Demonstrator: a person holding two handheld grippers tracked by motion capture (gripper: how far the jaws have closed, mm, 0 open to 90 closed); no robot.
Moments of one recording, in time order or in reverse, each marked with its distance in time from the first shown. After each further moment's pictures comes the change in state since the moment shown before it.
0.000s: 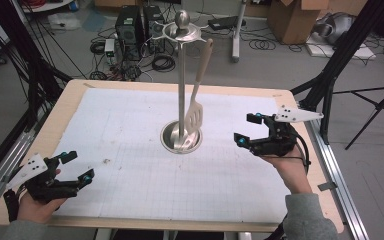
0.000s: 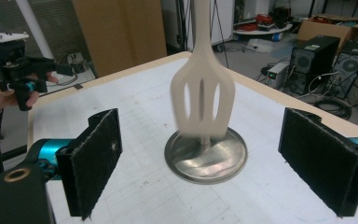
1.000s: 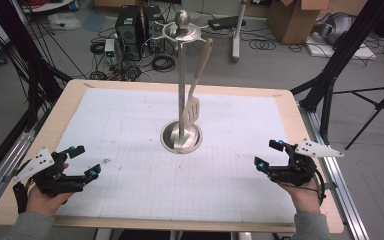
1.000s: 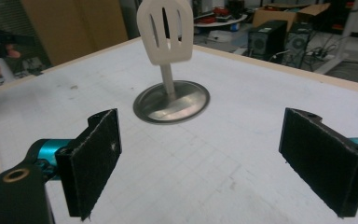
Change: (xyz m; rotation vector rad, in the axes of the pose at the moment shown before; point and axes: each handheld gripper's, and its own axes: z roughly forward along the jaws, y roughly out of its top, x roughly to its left) left arm -0.001 0.006 0.017 -0.020 -0.043 0.002; right arm 0.002 -0.081 -0.052 -0.009 -0.169 0.074
